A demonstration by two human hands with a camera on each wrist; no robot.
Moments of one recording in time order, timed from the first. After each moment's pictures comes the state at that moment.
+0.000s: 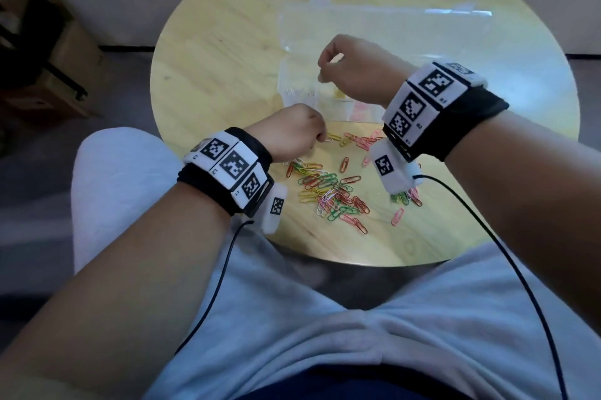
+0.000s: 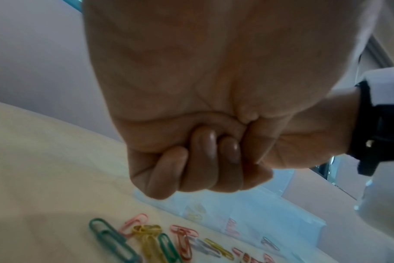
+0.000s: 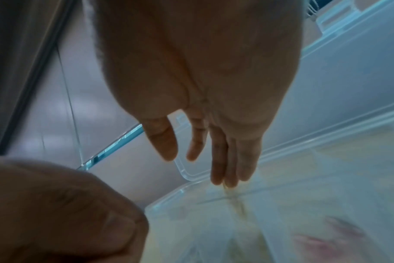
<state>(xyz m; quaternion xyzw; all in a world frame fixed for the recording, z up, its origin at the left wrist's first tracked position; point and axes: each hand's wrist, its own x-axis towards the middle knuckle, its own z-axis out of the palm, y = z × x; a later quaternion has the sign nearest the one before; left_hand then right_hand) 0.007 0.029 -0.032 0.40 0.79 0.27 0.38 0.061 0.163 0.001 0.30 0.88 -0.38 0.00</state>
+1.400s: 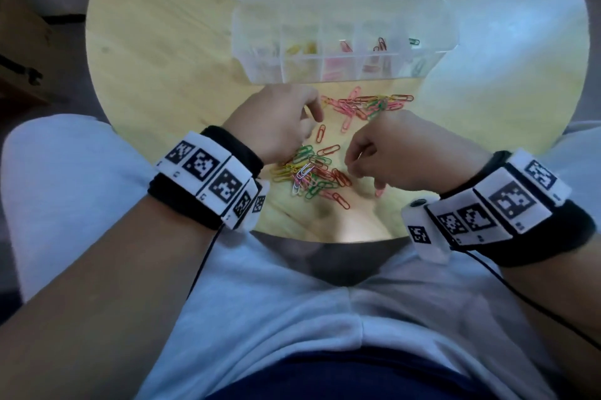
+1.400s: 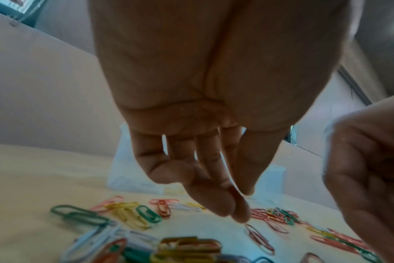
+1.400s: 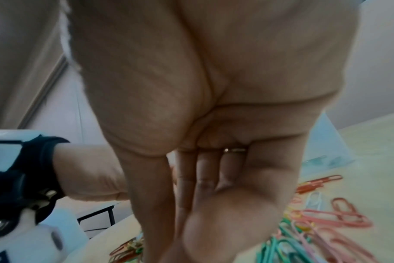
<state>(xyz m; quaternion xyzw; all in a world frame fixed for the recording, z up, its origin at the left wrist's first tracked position) 0.036 0.042 -0.052 0.48 0.82 0.16 0.27 0.186 0.143 -0.042 0.28 0.88 -0.32 0.20</state>
